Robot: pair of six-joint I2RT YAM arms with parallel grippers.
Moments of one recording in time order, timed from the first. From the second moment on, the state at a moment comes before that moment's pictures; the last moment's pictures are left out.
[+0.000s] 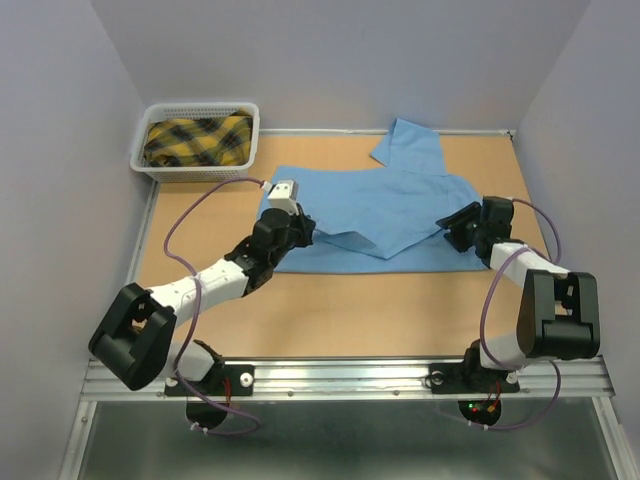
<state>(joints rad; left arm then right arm) -0.66 1.35 0.72 0.32 -0.17 -0.46 -0.10 1.44 0.68 0.07 -0.19 0.94</state>
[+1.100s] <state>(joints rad) -0.59 1.64 1.28 0.16 -0.16 -0.22 -0.10 1.34 0.65 0.08 -0.21 0.93</state>
